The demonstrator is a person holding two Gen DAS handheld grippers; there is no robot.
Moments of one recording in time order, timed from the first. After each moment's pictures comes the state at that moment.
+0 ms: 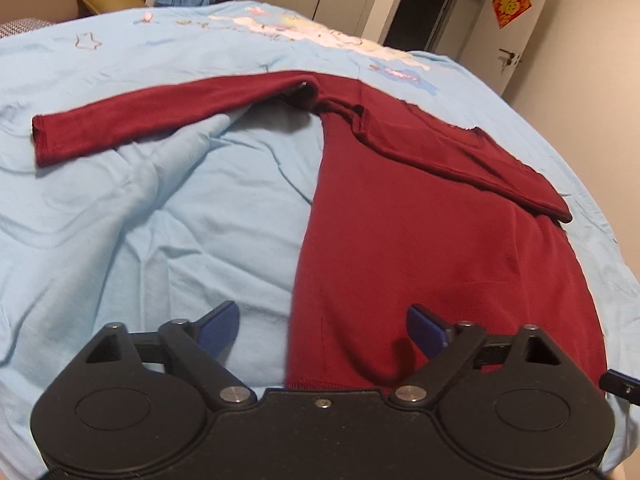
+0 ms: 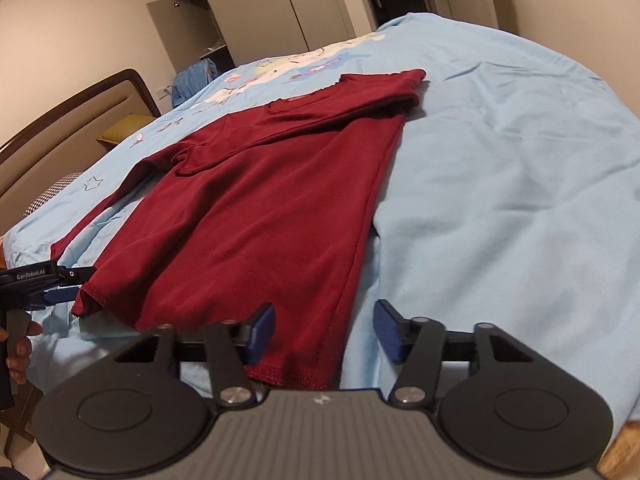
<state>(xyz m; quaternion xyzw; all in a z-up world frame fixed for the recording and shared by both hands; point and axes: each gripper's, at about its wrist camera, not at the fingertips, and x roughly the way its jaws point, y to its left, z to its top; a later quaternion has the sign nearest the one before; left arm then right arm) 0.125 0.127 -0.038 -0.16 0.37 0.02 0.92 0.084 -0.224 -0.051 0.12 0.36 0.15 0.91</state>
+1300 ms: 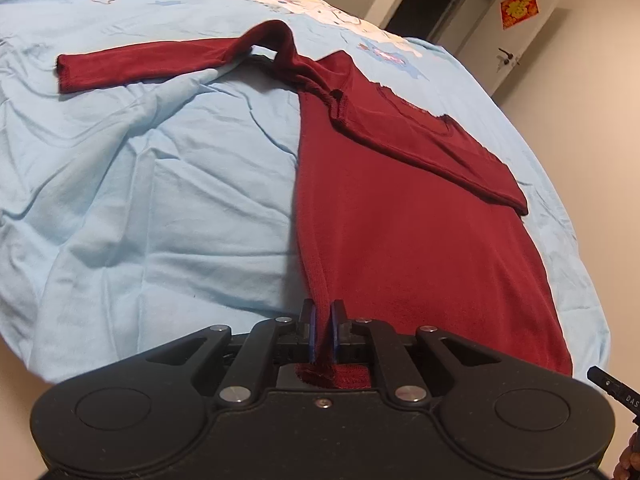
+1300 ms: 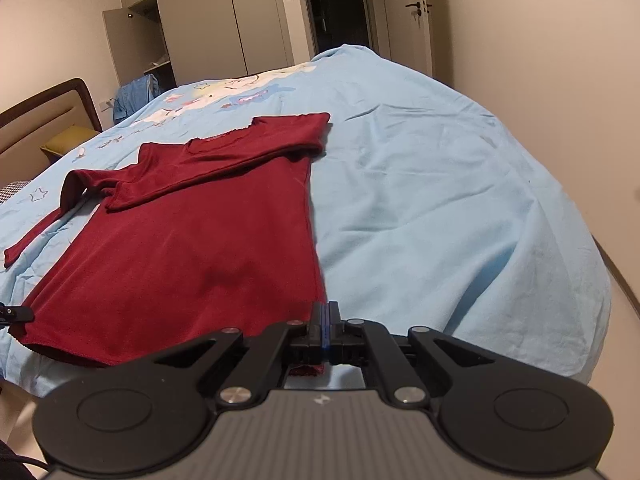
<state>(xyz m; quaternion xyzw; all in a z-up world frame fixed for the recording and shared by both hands) 0.061 0.093 -0.019 -0.22 0.39 0.00 0.89 0.031 -0.285 -0.009 0.07 0.33 0.04 0.94</state>
